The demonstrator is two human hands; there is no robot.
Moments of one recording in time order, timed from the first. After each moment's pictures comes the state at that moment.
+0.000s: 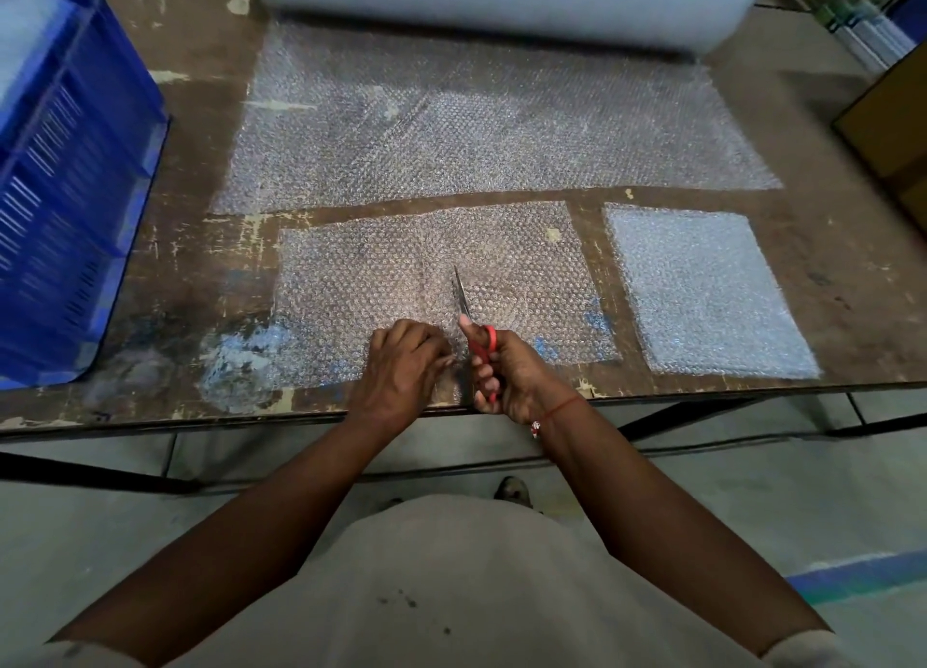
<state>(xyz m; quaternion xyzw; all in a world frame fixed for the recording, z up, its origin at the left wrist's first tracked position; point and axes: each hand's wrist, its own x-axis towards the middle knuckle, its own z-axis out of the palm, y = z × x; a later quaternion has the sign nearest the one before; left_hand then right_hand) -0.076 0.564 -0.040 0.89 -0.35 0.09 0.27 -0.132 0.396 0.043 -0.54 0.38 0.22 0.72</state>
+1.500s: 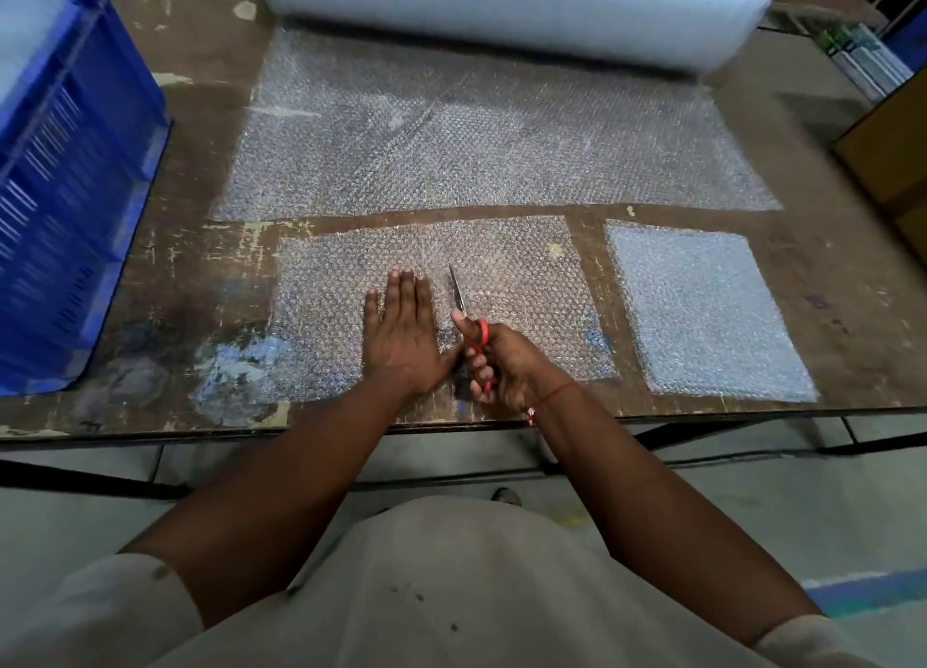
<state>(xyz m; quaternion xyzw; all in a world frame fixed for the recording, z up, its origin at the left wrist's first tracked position) -0.025 0.527 -0.027 0.97 -0.22 -0.09 0.01 -0.097 0.389 0.047 -0.54 0.38 0.25 0.71</state>
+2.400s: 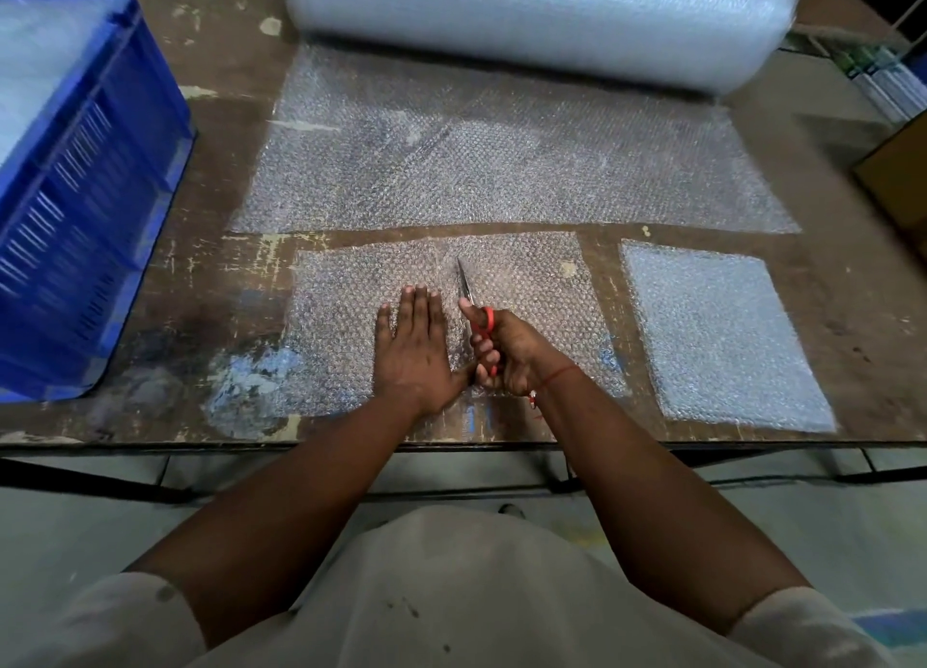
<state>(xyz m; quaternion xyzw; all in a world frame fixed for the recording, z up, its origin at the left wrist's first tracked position) -0.024 0.527 -0.031 0.97 -0.23 -0.09 0.01 -0.052 0.376 0.041 -0.56 0.35 0.25 0.71</state>
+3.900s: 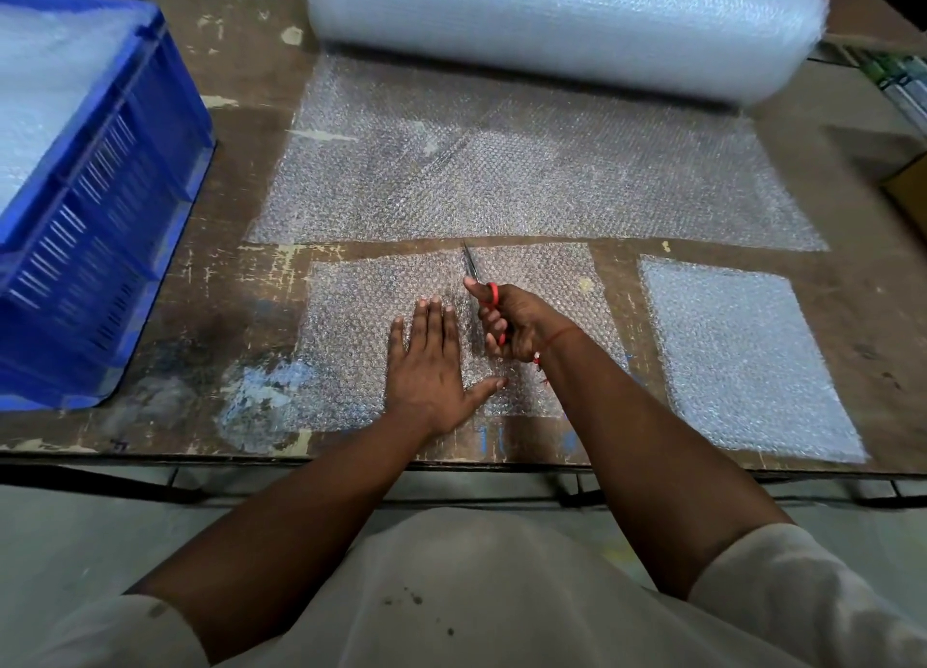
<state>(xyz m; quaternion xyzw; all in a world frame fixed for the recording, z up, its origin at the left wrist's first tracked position) -0.029 0.528 -0.023 0.97 -0.23 -0.09 0.02 0.015 0.364 0.046 -0.58 0.34 0.28 0.69</state>
